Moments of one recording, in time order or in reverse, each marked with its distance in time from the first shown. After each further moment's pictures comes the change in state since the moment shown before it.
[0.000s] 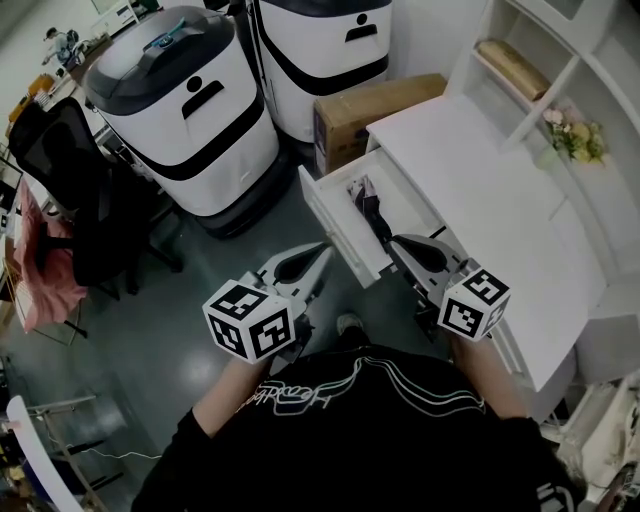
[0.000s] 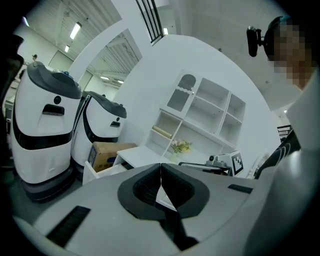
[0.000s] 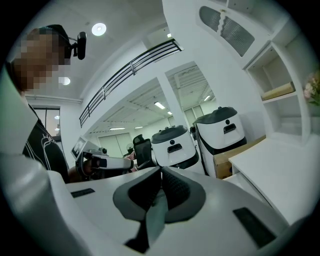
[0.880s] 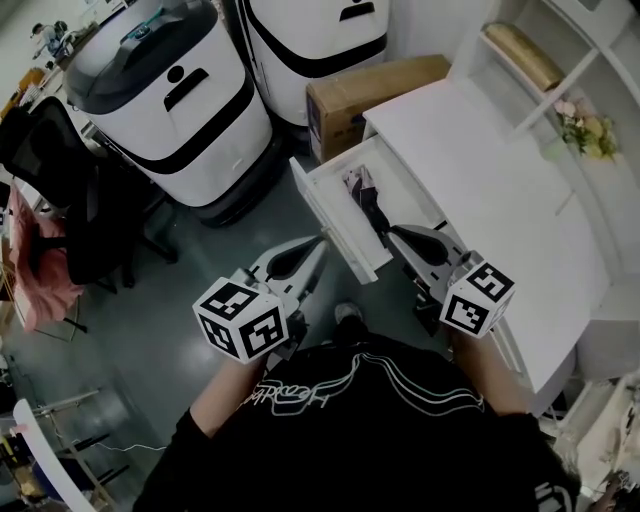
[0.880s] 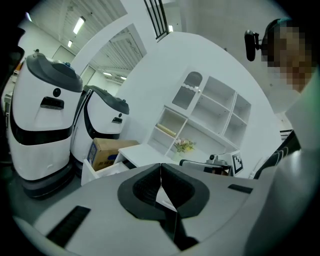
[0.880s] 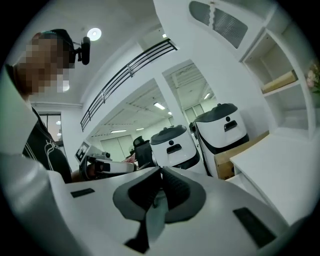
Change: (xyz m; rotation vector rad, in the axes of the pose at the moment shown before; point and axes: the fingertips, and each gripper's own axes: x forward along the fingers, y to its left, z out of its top) left arm 0.046 0.037 -0.003 -0.036 0.023 0.008; right arm 0.025 -0.048 0.001 0.040 -0.013 0.039
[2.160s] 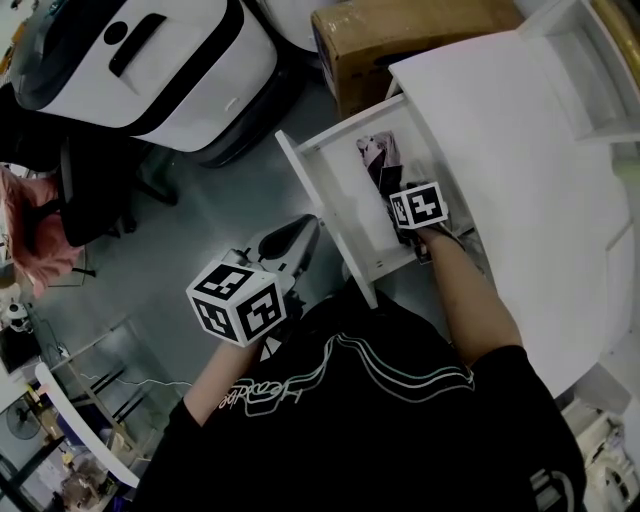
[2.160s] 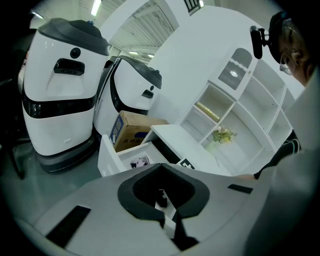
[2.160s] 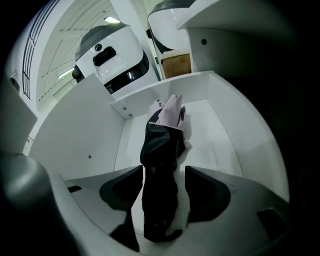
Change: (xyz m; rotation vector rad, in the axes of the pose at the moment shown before) left arm 0.158 0.178 -0.054 -0.198 0.222 0.261; right arm 0.145 -0.355 -0.277 0.129 0.899 -0.380
